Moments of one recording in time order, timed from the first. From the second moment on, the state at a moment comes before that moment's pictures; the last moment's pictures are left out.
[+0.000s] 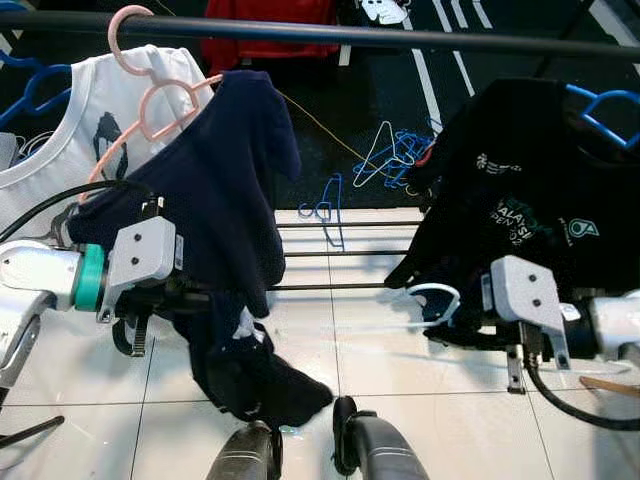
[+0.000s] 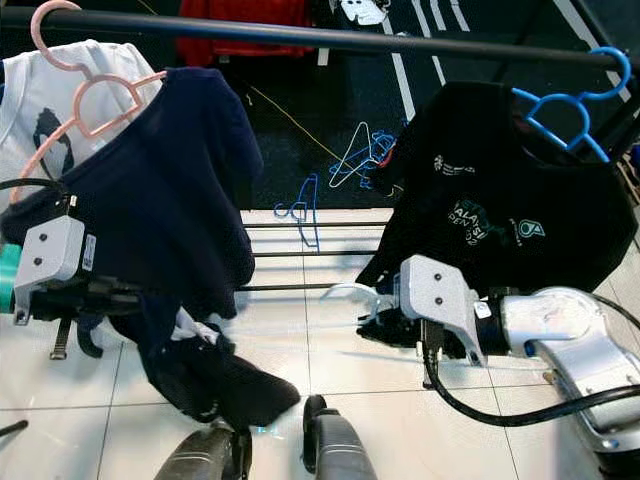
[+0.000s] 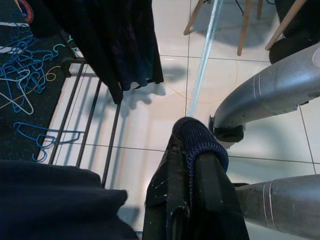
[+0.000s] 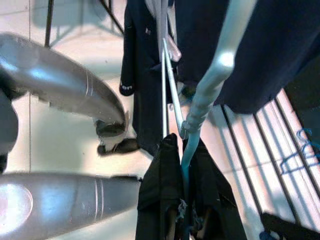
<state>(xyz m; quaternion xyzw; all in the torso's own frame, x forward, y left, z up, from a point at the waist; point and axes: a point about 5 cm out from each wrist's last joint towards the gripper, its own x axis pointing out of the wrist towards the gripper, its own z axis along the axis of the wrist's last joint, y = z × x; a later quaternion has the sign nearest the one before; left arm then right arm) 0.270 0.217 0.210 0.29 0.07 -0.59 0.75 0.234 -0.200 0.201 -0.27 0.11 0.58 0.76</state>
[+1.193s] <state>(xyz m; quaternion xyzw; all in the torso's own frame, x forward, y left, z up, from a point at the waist) 0.284 0.225 0.206 0.31 0.07 -0.57 0.76 0.225 -0.190 0.209 -0.27 0.11 0.62 0.73</state>
